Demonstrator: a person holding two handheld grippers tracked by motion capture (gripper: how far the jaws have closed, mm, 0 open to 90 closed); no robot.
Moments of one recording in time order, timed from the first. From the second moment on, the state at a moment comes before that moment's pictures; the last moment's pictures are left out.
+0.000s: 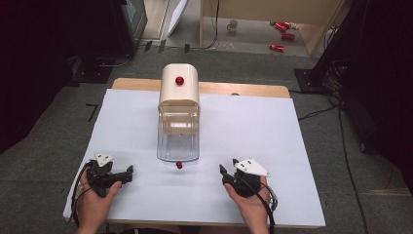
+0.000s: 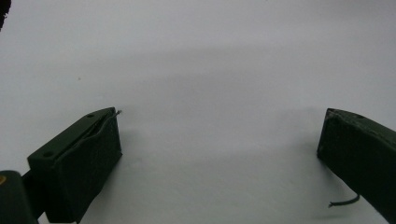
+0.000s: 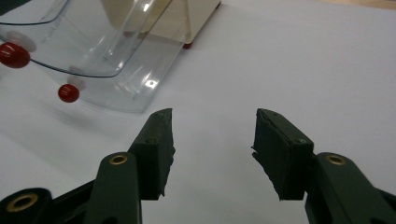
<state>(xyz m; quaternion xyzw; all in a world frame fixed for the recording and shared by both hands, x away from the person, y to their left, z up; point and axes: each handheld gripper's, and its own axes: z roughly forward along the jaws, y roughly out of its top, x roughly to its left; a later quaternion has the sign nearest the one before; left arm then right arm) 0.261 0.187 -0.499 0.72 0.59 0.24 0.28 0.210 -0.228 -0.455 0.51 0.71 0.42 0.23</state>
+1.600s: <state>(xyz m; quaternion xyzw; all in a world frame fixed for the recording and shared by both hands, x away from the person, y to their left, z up) 0.261 0.187 -0.499 0.72 0.59 0.24 0.28 0.211 -0.141 -0.452 0.44 0.75 0.46 0.17</state>
